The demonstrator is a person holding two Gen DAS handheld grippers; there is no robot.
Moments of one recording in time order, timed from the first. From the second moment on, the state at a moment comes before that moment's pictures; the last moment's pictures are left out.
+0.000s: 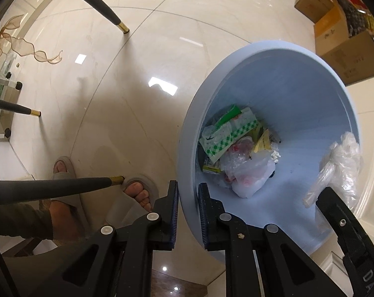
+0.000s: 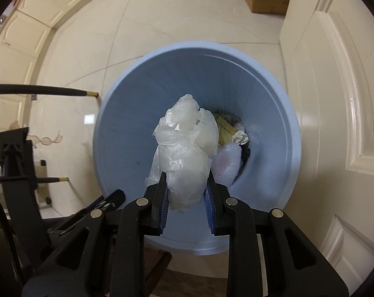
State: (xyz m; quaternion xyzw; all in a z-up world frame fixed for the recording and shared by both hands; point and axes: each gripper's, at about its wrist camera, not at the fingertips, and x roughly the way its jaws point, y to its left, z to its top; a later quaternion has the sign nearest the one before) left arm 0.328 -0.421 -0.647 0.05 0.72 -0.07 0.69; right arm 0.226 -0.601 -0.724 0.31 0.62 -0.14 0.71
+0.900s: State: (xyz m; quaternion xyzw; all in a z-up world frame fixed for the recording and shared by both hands) left arm 0.288 -0.465 -0.593 0.09 0.65 -0.25 0.71; right arm 0.134 -0.621 -0.519 0.34 0.46 -0.26 0.77
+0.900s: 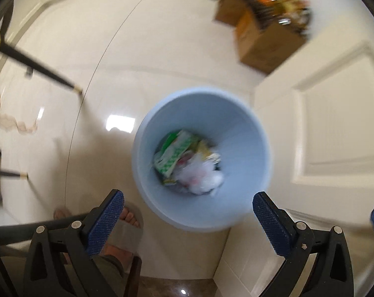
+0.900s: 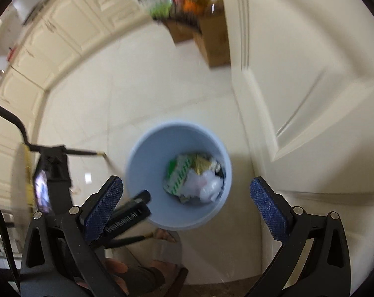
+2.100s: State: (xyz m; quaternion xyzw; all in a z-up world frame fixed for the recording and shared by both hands) left arm 0.018 -0.069 -0.257 0.01 0.17 -0.19 0.97; right arm 0.102 -0.315 -0.104 0.13 0.18 -0.13 0.97
